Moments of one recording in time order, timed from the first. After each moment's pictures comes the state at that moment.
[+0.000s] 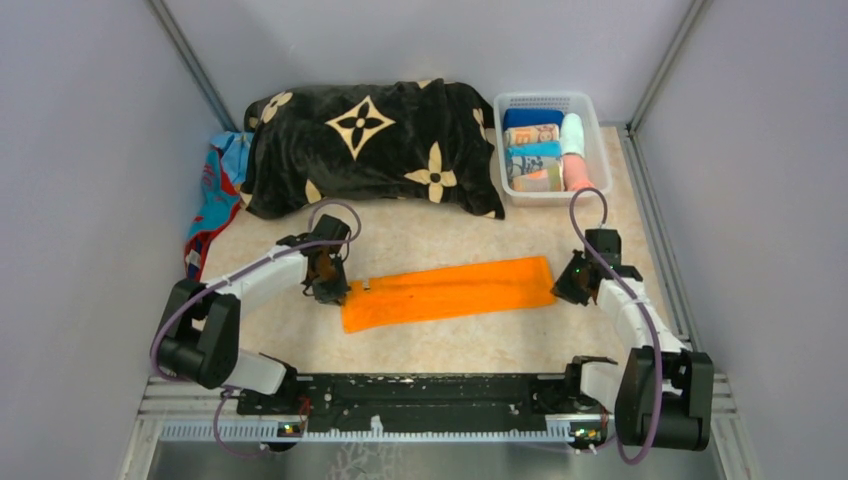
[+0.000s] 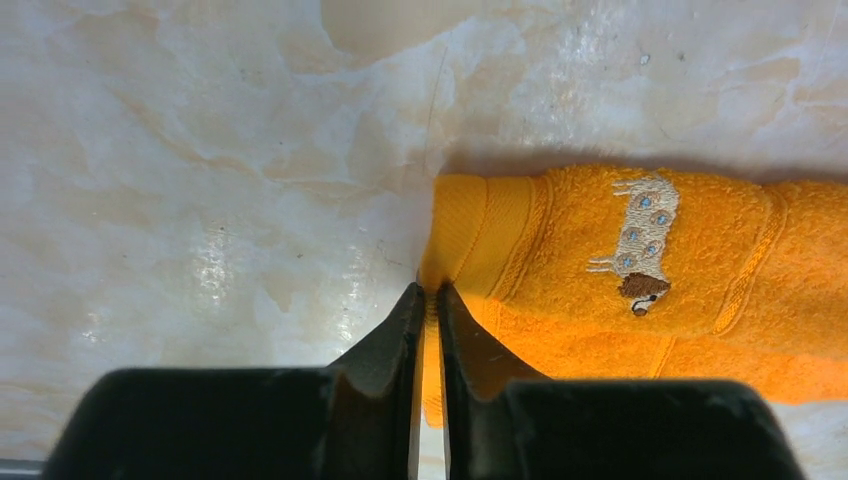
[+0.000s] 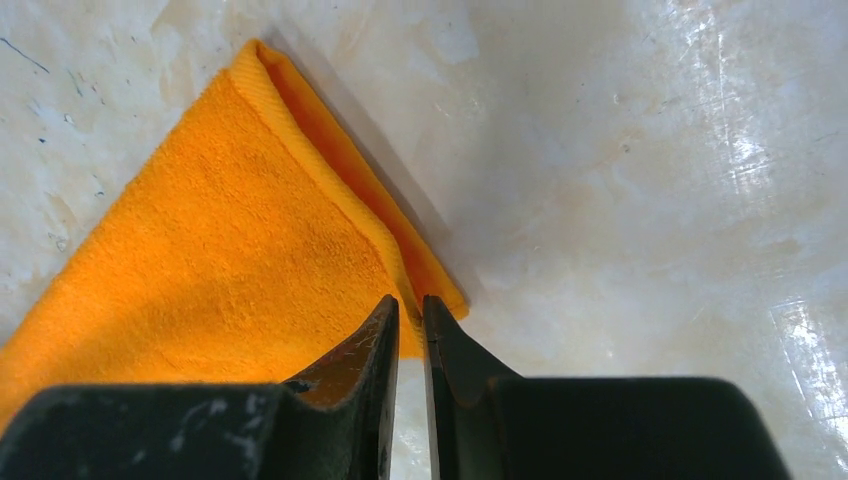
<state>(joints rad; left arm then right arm) -0.40 1.43 0.76 -0.65 -0.10 -0.62 -0.08 1.11 0.54 -0.51 -0.10 0.54</state>
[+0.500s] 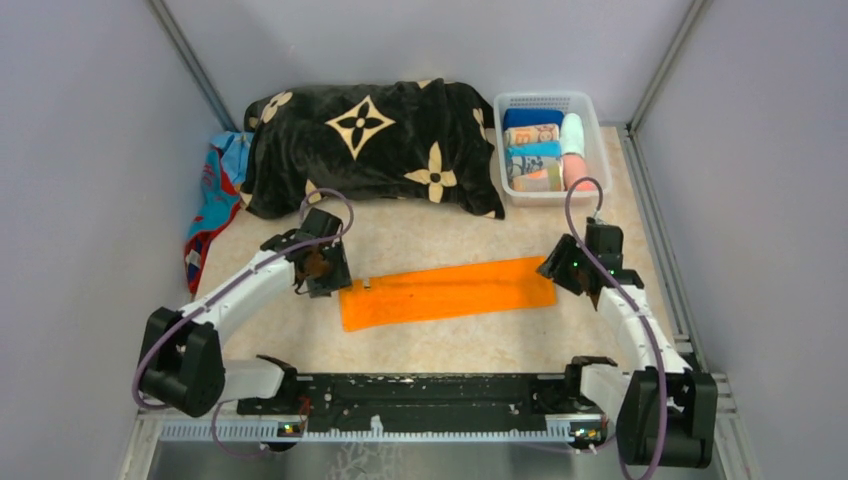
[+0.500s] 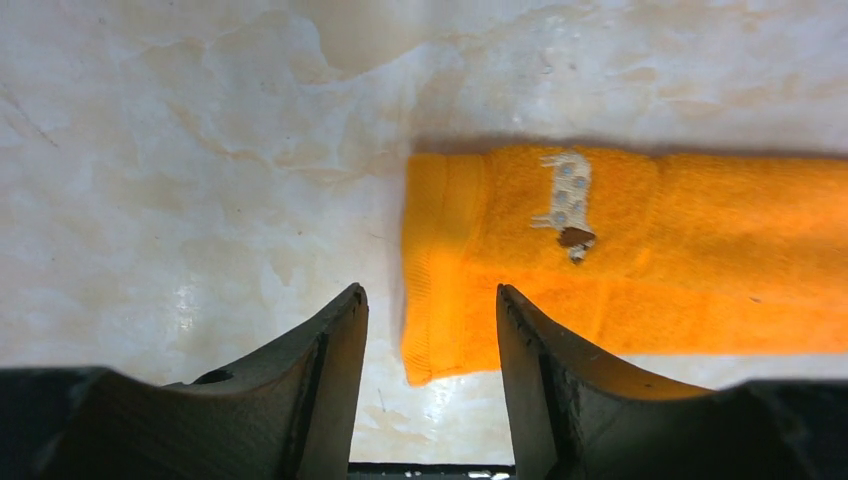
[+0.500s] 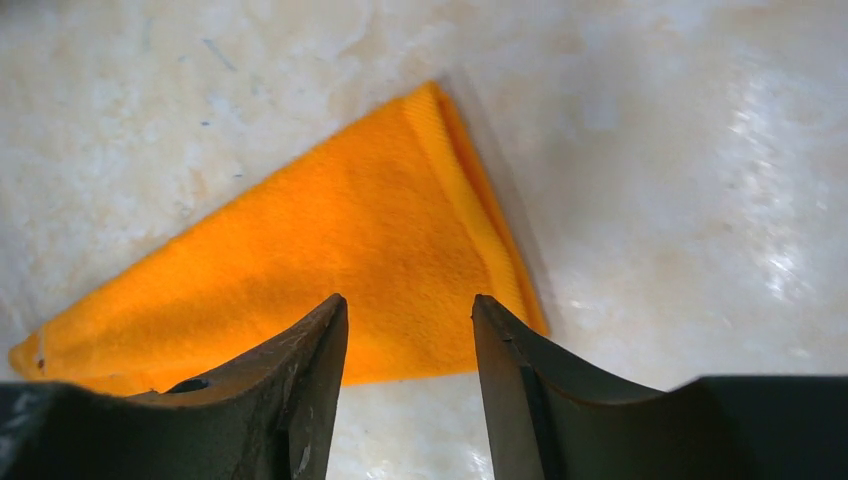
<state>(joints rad) -0.40 1.32 0.79 -0.69 -0.13 -0.62 -0.06 1.00 0.54 -0.44 -0.17 0.49</state>
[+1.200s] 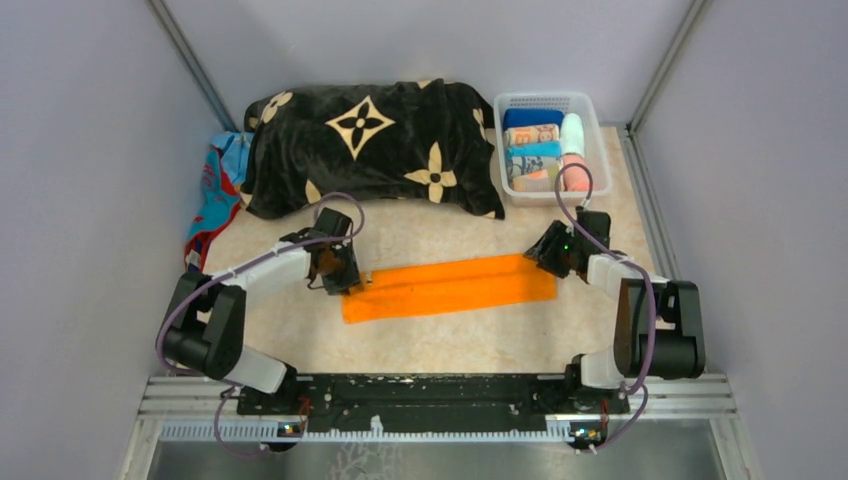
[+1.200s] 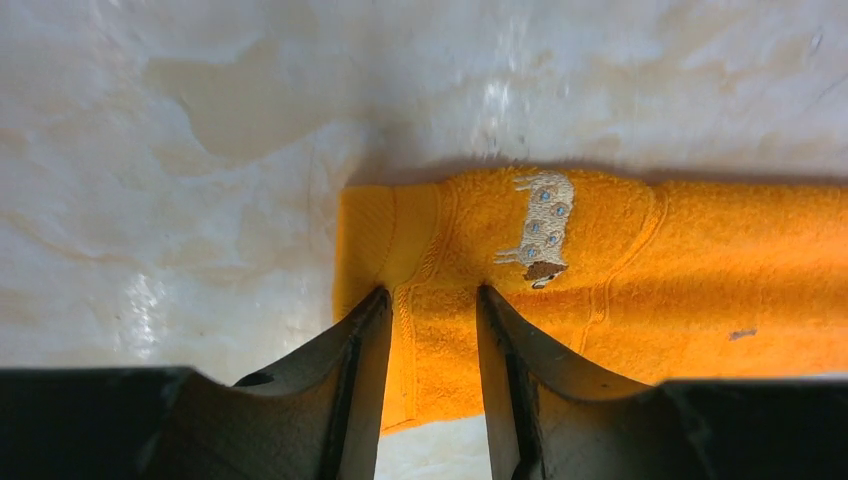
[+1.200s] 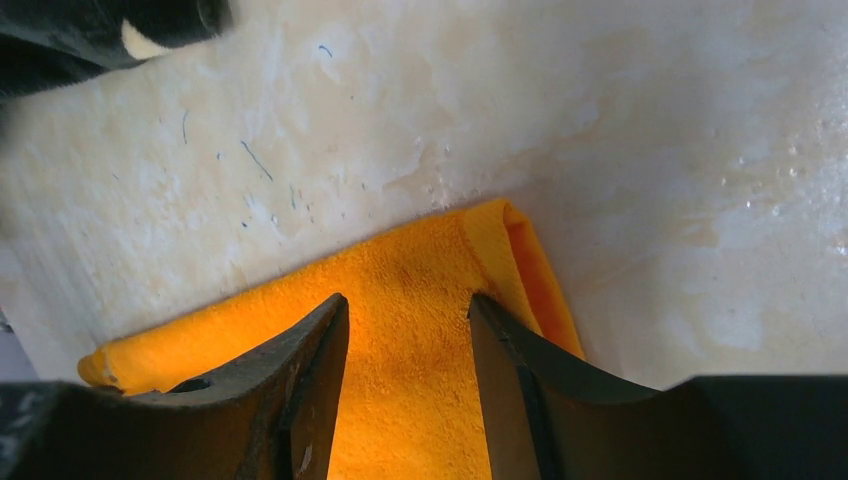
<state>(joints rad) -0.41 1.47 0.76 -0.51 -0.02 -0.64 -0.06 1.41 0.58 -0.05 -0.31 0.55</state>
